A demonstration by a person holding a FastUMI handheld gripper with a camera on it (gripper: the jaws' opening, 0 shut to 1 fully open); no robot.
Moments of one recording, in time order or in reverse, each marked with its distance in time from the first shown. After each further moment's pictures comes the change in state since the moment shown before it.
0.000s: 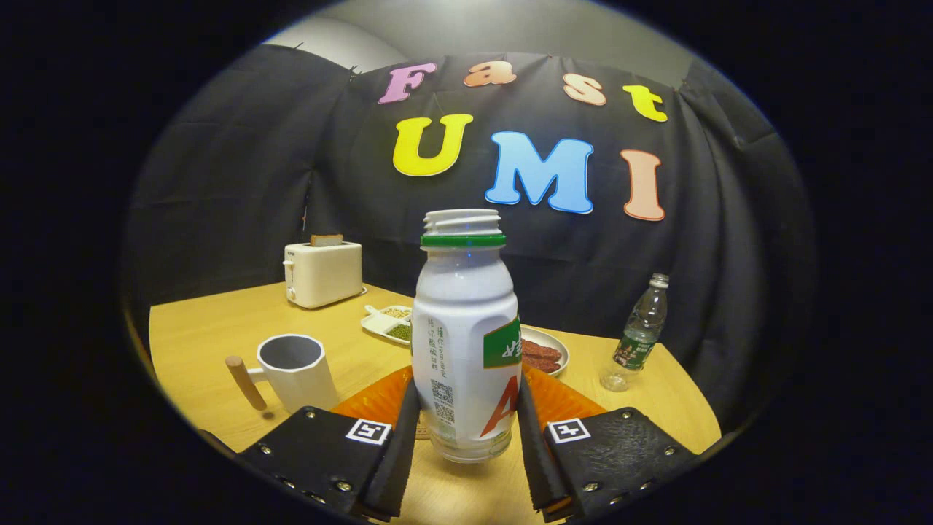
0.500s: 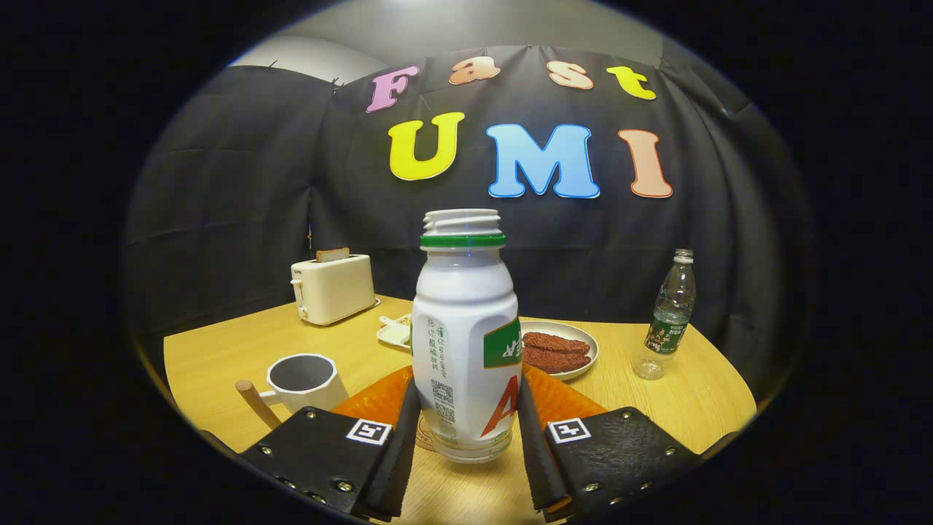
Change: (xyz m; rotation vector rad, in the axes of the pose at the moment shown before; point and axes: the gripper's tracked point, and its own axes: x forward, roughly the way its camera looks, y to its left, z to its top) arm 0.025 0.012 -0.006 0.089 -0.005 0.040
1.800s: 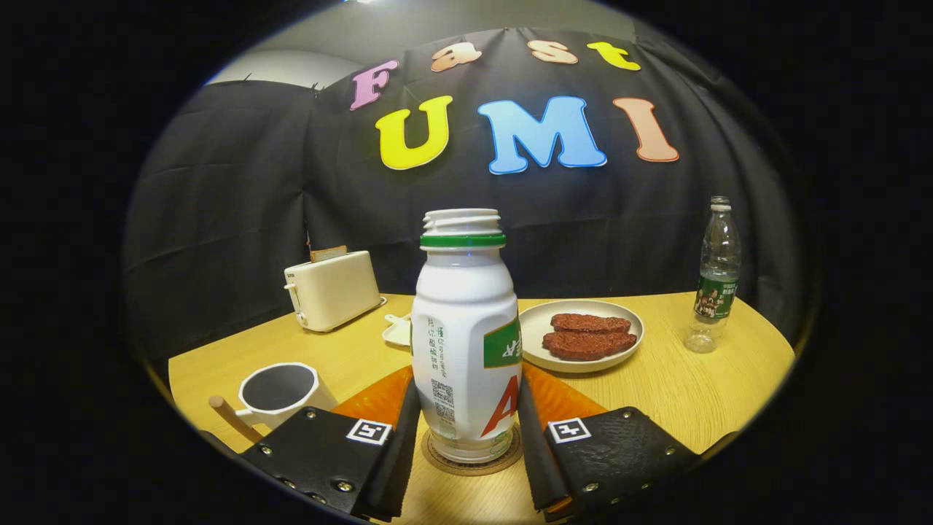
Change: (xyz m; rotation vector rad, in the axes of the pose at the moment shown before) arm 0.061 0.020 -0.036 0.107 0.034 0.041
